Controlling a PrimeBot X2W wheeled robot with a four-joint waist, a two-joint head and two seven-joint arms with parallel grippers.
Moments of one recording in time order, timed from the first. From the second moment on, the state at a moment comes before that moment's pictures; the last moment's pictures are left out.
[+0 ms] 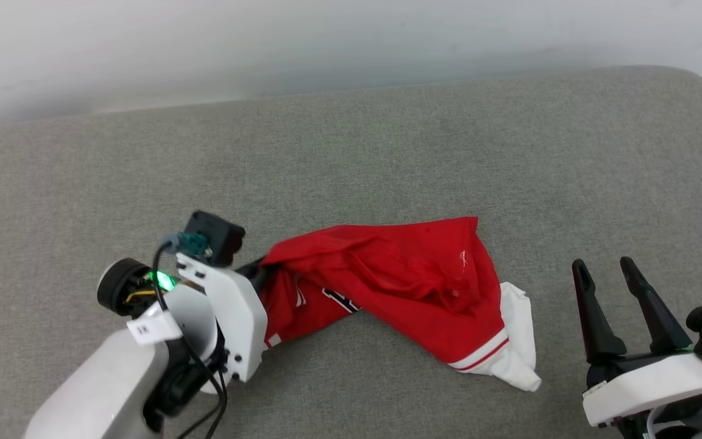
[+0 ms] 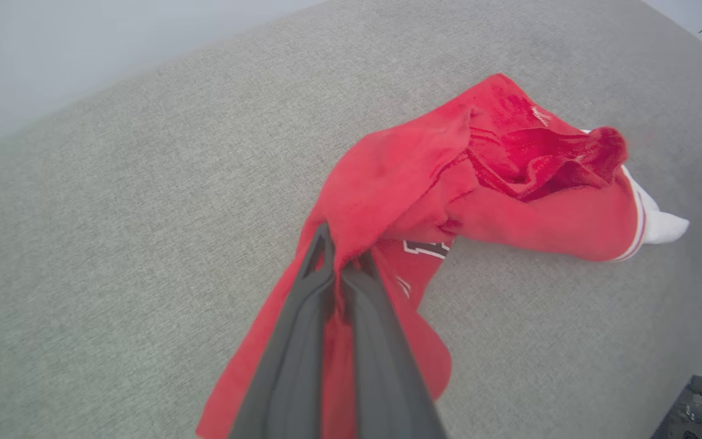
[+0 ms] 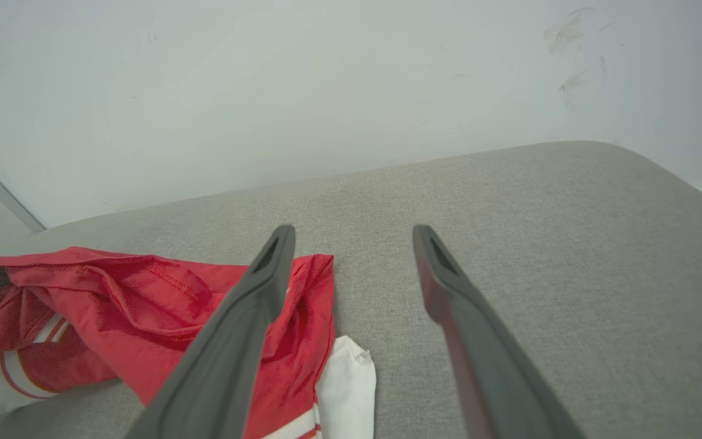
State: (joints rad) left arm -0.42 0.54 -0.60 -0.06 -0.64 0.08 0.46; right arm 0.05 -0.05 -0.03 -0.20 0.28 0.13 0.05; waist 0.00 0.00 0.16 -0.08
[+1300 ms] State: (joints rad) left arm -0.32 0.36 -0.45 0.18 -0.55 0.24 -0.25; right arm 0.04 -0.06 -0.01 -0.16 0.28 0.13 0.06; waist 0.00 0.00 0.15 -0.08
